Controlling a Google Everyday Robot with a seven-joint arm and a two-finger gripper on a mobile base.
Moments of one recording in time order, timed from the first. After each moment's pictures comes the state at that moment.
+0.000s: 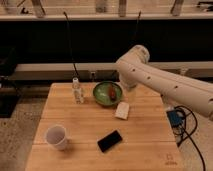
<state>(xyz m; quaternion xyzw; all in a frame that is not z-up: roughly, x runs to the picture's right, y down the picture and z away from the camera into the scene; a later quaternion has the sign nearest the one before) 0.118 0.010 0.747 -0.20 -0.01 -0.16 0.97</state>
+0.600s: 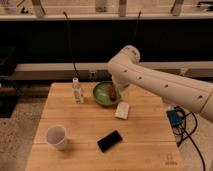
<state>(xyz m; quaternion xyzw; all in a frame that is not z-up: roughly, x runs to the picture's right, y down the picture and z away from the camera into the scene) 0.081 0.004 0.755 -0.18 -0.02 -0.19 0.96</state>
